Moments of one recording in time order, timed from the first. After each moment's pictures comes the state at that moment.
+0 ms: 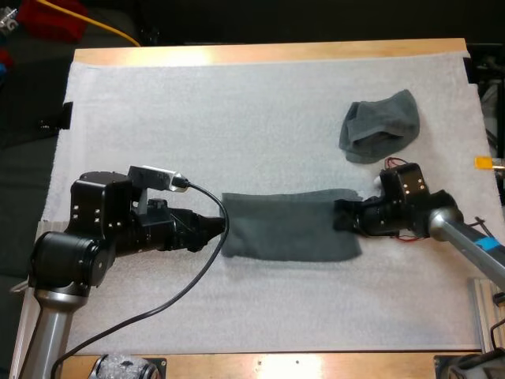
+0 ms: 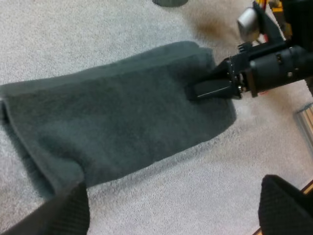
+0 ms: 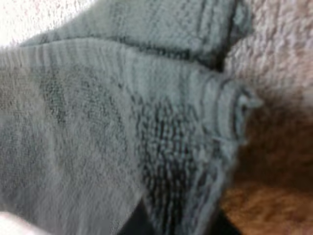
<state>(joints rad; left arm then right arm) -0.17 0.91 -0.99 1.09 0.60 -1.90 0.33 1.57 -0.75 0.44 -0.52 -1.27</state>
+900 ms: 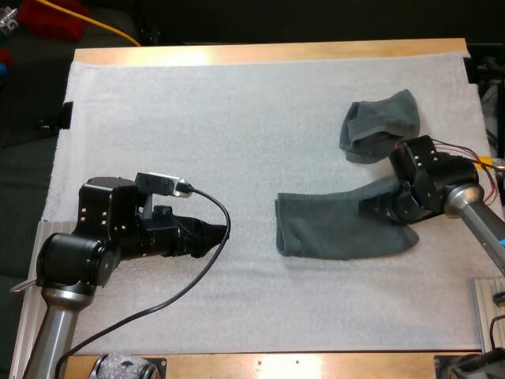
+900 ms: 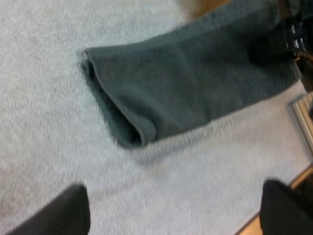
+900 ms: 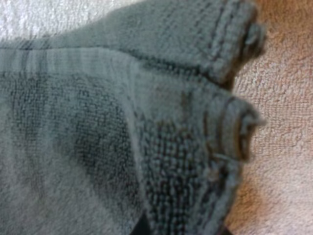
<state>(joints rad) -0.17 0.91 -0.93 1.07 0.65 -1.90 0.35 1.46 -1.01 1.01 0.02 -1.53</state>
